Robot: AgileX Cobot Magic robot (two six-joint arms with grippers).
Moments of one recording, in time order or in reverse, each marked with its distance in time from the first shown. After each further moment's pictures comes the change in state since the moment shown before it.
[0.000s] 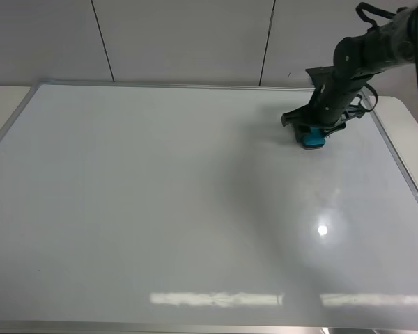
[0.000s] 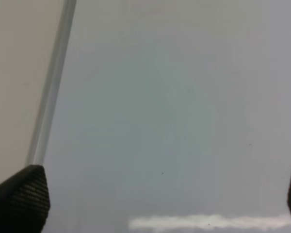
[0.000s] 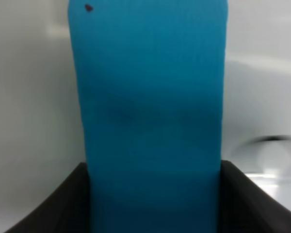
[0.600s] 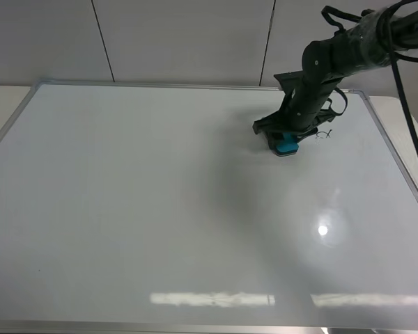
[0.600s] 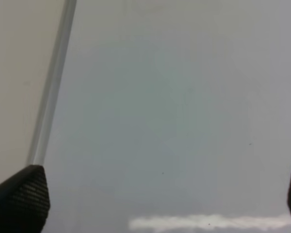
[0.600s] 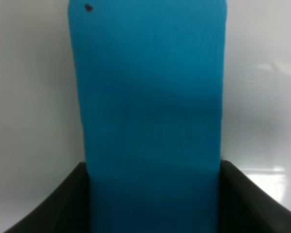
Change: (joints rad) left arm 0.000 0.000 0.000 0.000 0.000 0.000; right arm 0.201 0.003 0.000 0.052 0.027 -0.010
